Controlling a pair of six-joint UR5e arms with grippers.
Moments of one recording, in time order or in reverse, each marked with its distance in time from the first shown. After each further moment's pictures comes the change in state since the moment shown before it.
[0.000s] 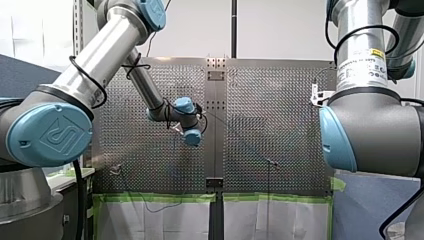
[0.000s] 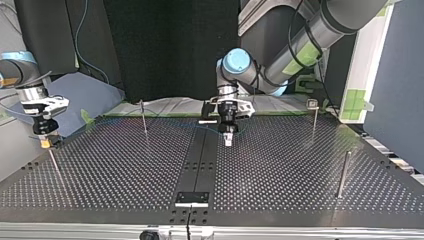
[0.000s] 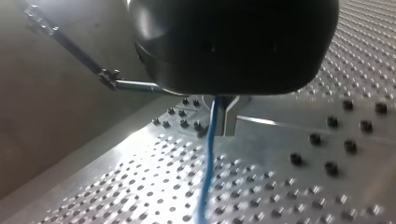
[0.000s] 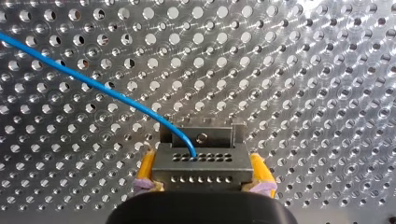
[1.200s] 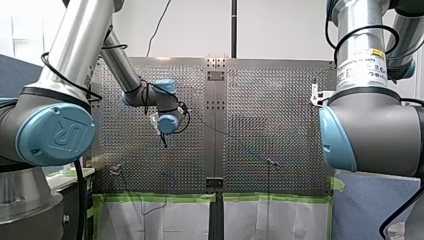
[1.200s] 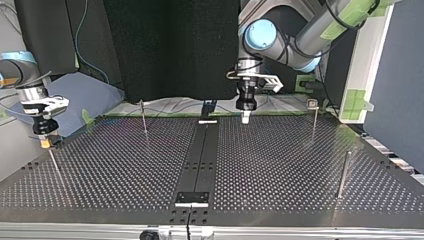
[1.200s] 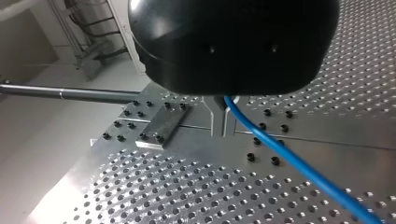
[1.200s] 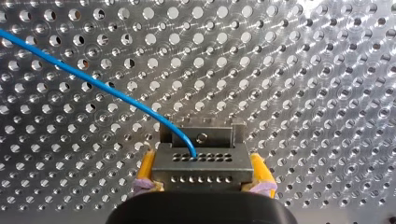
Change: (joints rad) left arm 0.045 0.301 -0.301 -0.298 0.075 0.260; right arm 0.000 0.000 0.000 0.000 0.000 0.000
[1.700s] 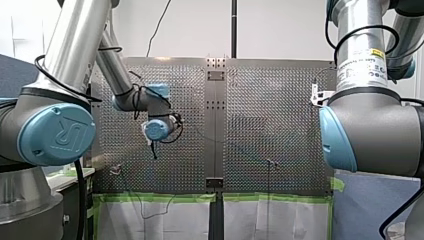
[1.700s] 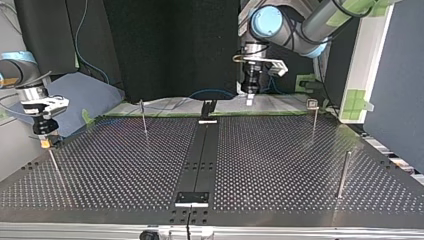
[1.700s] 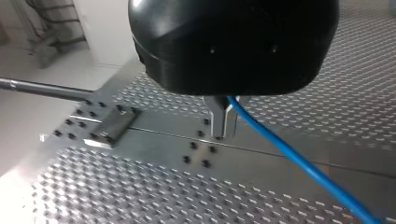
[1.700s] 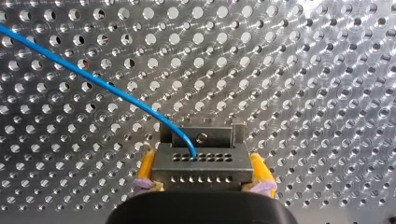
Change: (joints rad) left arm 0.011 0.028 -0.134 -0.058 0.034 -0.005; right arm 0.000 0.000 0.000 0.000 0.000 0.000
